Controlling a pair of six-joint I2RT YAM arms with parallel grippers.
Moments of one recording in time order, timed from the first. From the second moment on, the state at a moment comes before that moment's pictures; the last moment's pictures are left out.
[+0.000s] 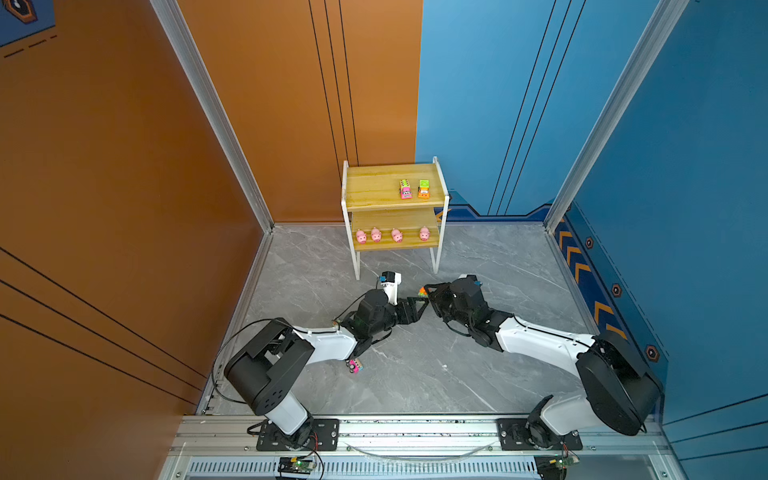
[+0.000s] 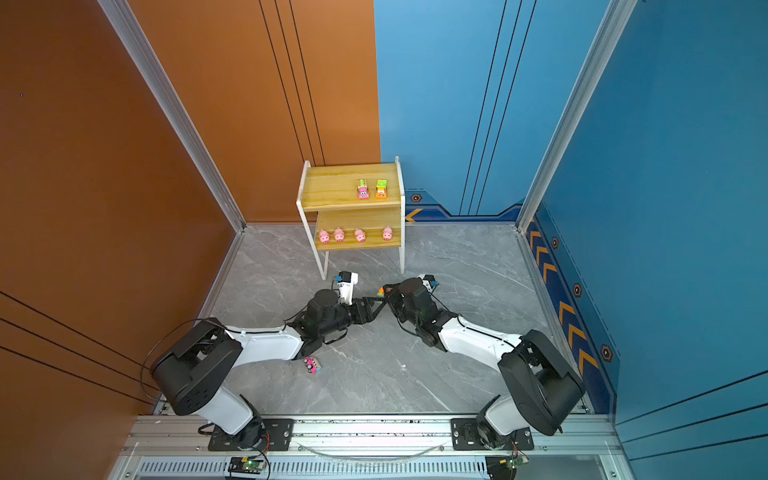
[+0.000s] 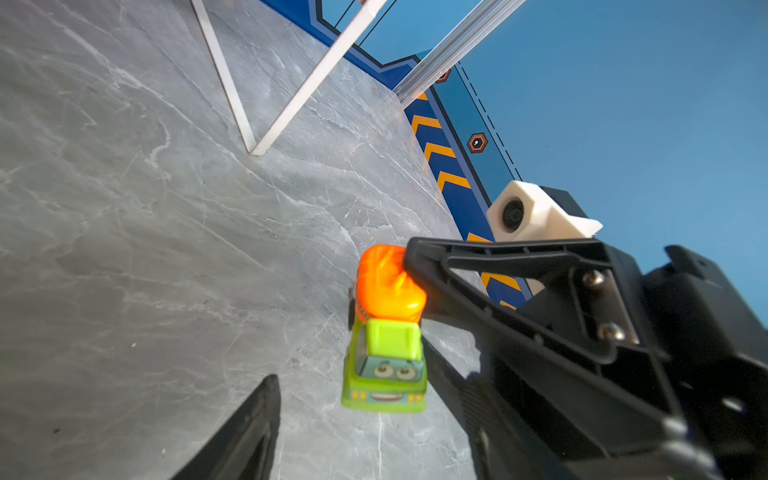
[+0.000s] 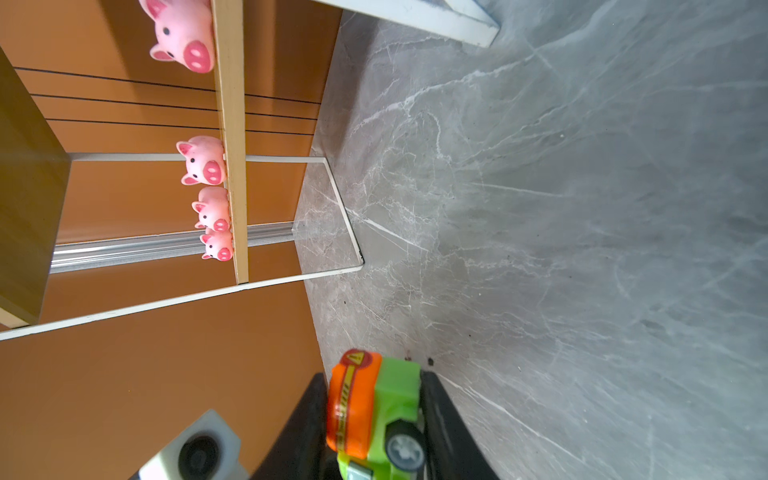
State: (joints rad) left arm -0.70 1.62 0.64 0.70 0.22 -0.79; right arm 0.68 1.47 0.74 0.25 0.07 1.50
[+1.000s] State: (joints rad) left arm -0.71 1.61 0.69 0.69 0.17 -0.66; right arm 0.68 1.32 0.68 0.23 0.09 1.35
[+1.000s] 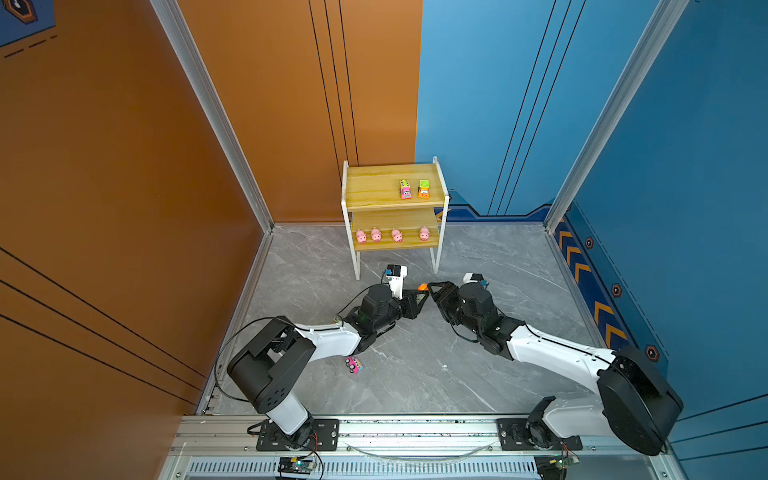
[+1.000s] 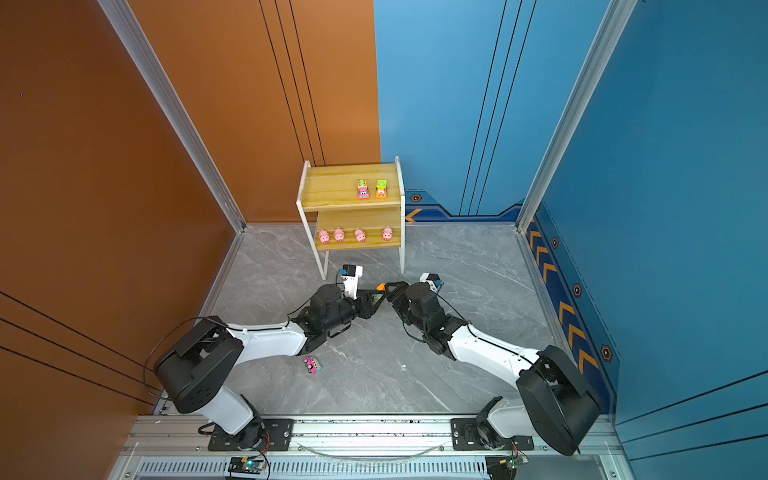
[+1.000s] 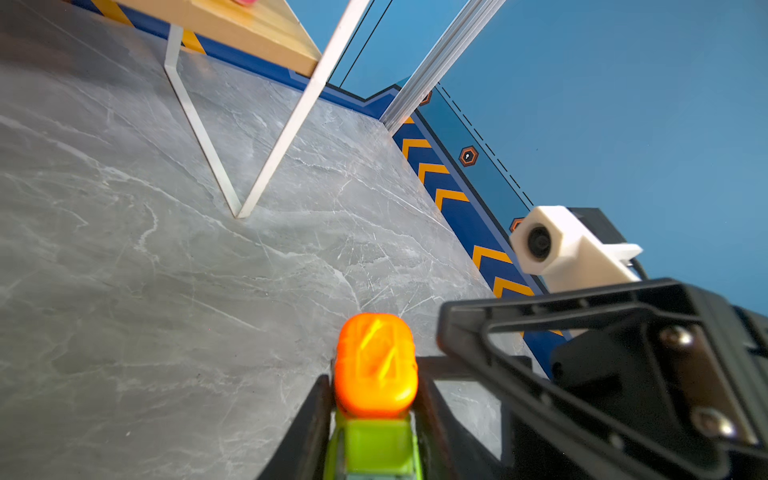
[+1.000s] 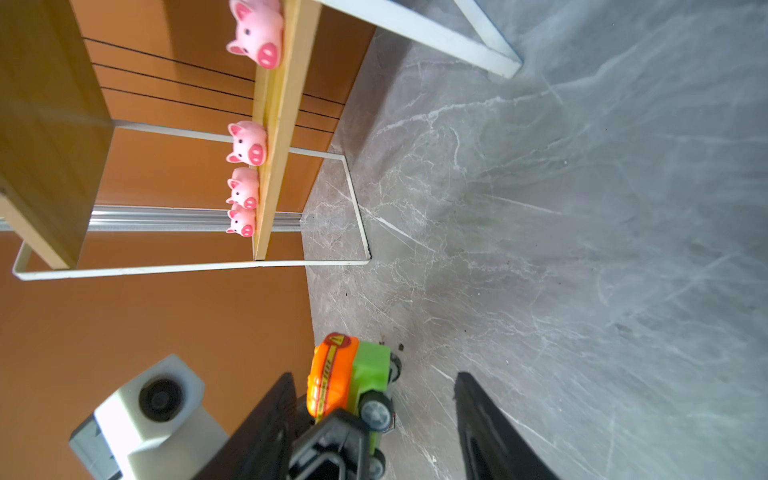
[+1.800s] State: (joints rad) left arm -0.63 1.37 1.46 -0.34 -0.11 -0.32; right arm 0.63 1.11 0.72 -0.25 0.33 0.64
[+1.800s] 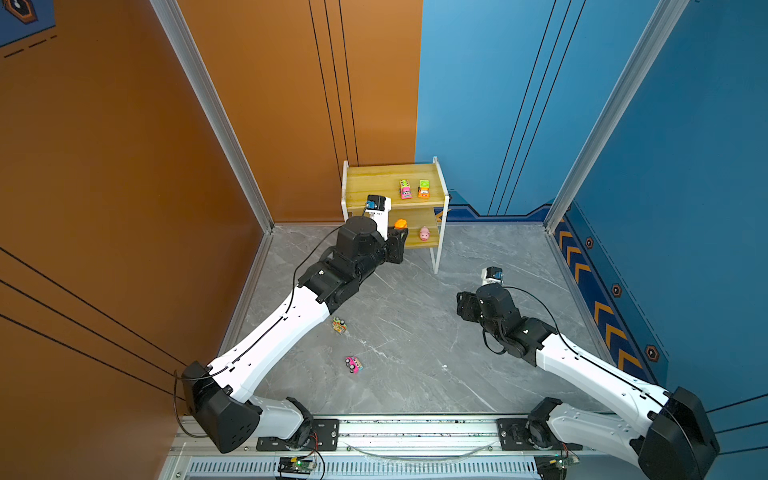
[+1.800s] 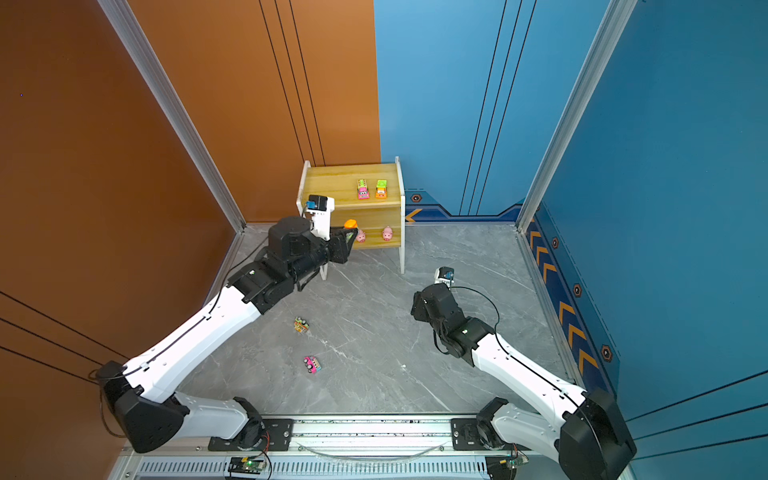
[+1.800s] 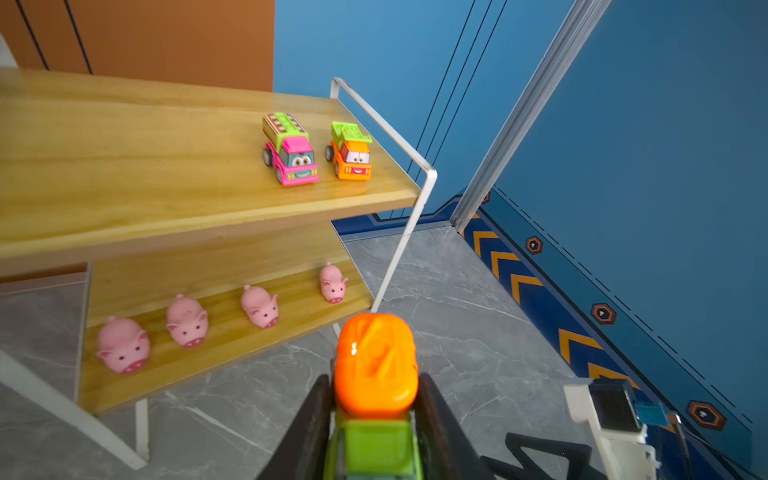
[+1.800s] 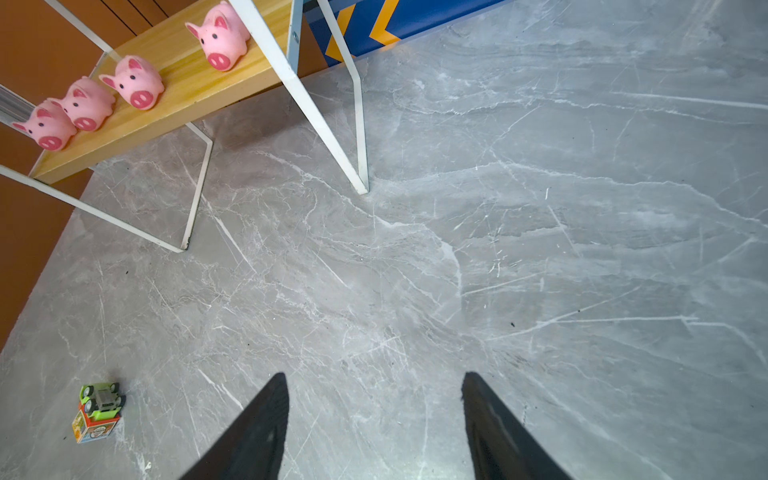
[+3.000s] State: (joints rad) left arm -0.48 2.05 2.40 -0.73 -0.39 -0.27; right arm 0.79 0.94 0.59 -0.08 0.38 0.32
